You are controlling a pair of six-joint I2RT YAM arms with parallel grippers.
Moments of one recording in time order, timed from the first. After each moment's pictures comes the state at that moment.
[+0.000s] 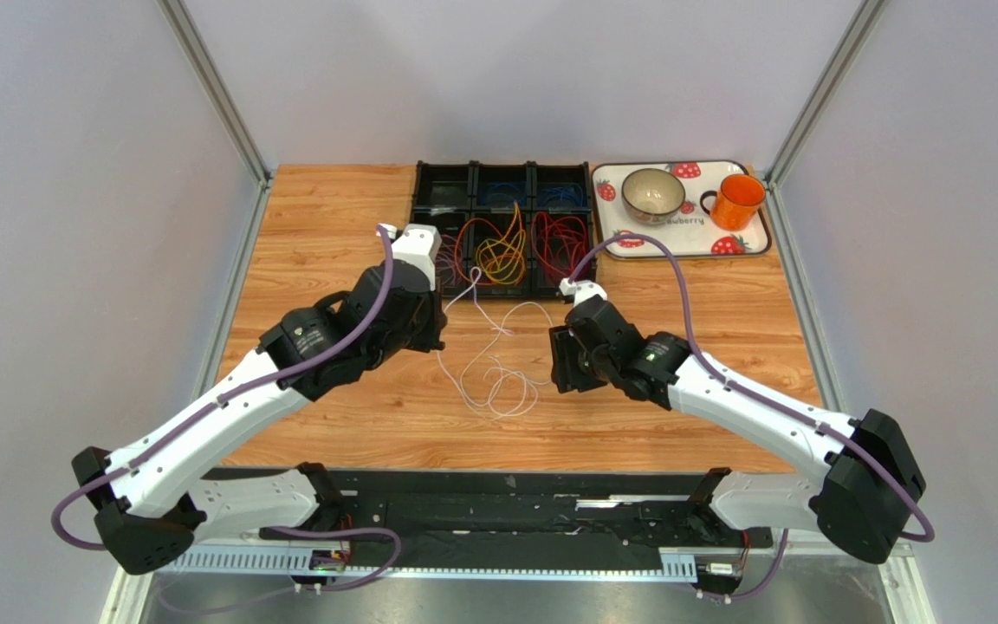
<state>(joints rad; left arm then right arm) -0.93 1.07 1.26 -0.81 -0.38 -0.52 0.83 1.22 0.86 -0.52 0.15 0.49</state>
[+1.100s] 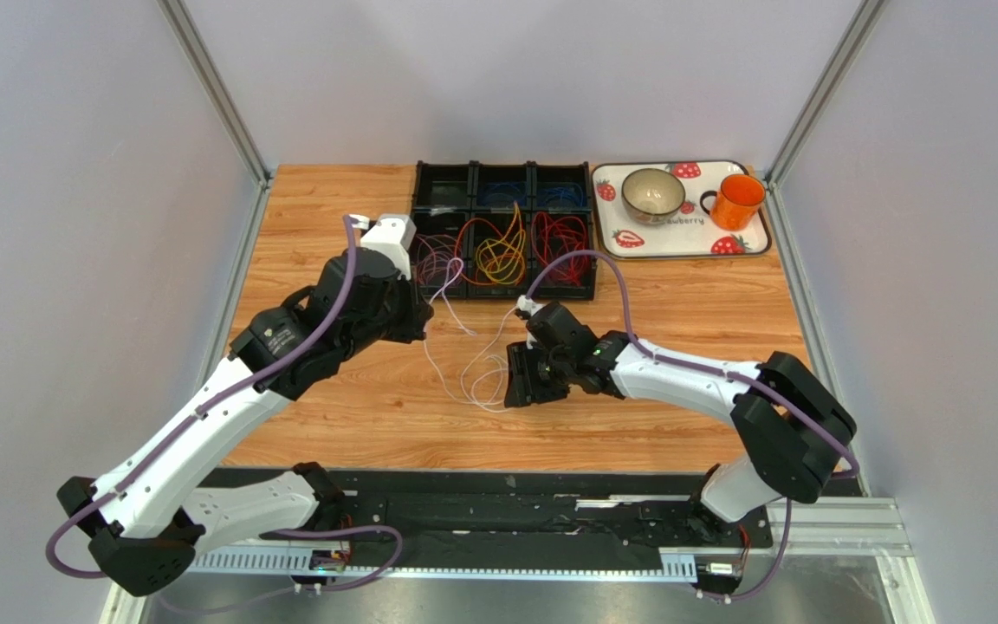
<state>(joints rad) -0.76 1.02 1.24 -0.81 -0.24 -0.49 0.86 1.52 0.86 -0.27 -0.18 0.62</state>
